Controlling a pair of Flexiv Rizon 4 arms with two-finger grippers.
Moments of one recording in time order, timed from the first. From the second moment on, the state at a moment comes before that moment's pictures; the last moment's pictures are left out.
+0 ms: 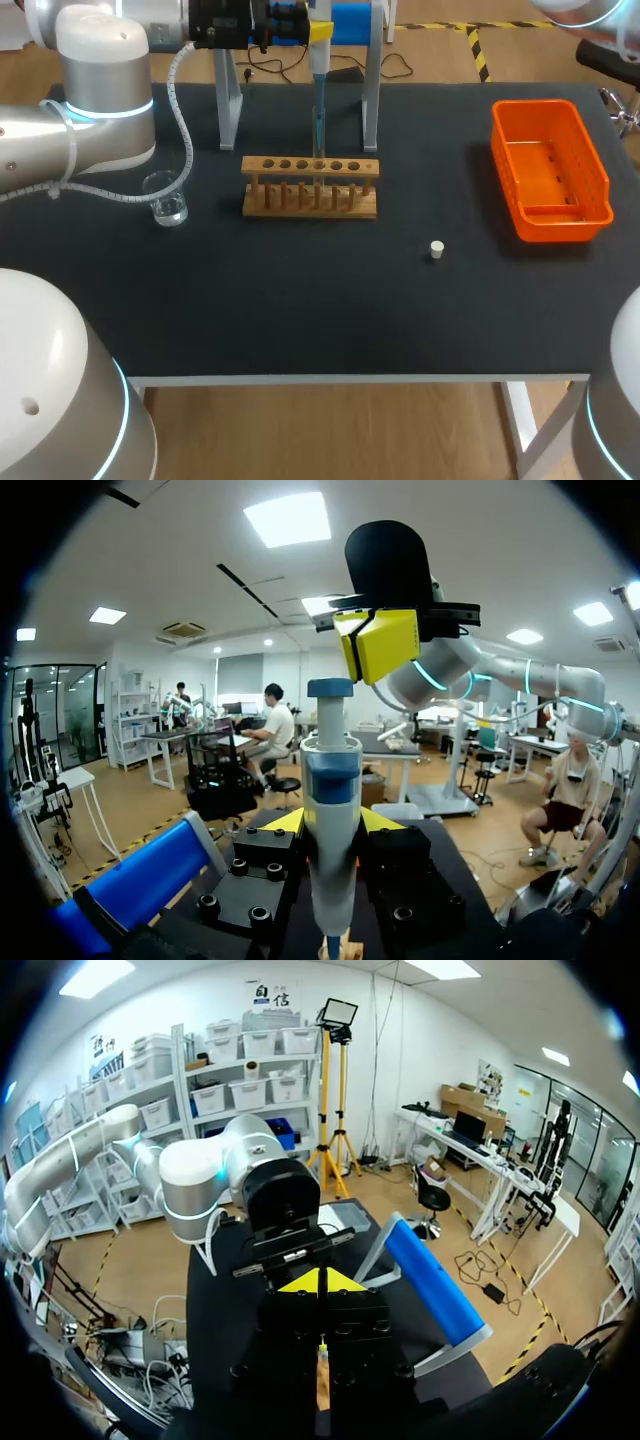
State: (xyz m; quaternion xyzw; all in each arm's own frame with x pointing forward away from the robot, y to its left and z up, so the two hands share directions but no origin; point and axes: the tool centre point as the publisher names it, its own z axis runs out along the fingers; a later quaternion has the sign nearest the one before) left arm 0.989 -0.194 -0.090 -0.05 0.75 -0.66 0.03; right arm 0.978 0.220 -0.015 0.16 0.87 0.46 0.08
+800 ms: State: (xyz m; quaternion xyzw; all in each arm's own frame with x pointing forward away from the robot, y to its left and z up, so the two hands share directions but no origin) left arm 0.989 -0.194 -0.089 -0.05 0.75 -0.66 0.03; right arm 0.984 0.216 -0.007 0.16 0.87 0.46 0.09
